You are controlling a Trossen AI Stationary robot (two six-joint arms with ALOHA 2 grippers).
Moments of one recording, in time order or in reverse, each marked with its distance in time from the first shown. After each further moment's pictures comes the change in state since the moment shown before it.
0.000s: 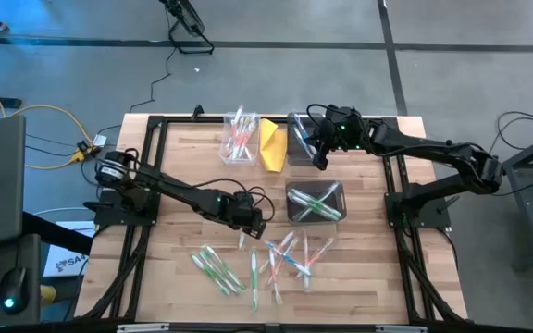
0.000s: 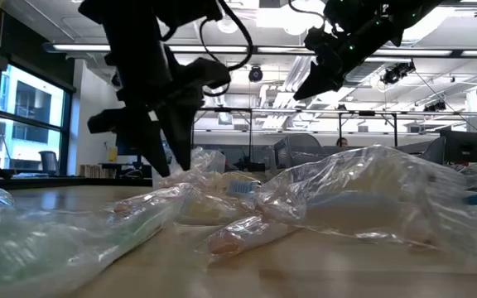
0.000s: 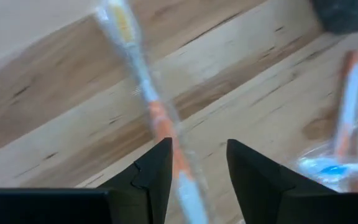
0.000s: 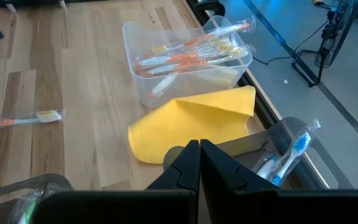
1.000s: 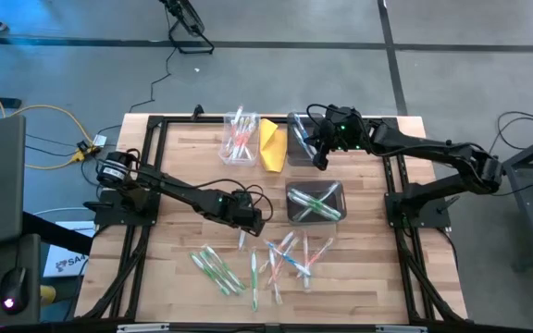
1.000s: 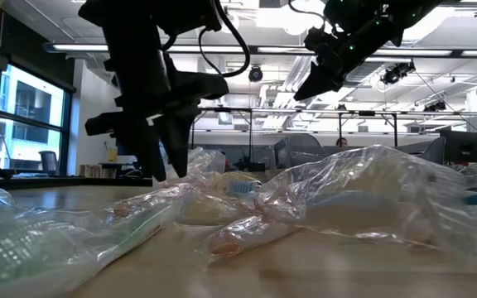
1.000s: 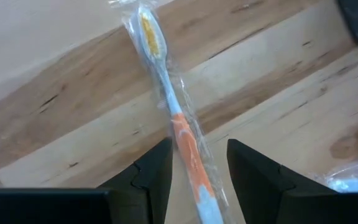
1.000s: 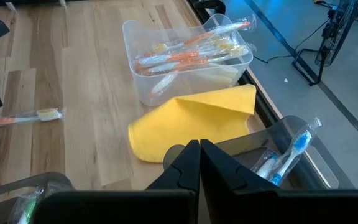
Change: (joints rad) left arm 0.002 0.011 0.000 -0.040 -0.053 -0.021; right arm 0.000 0.000 0.000 -0.004 0.000 0.000
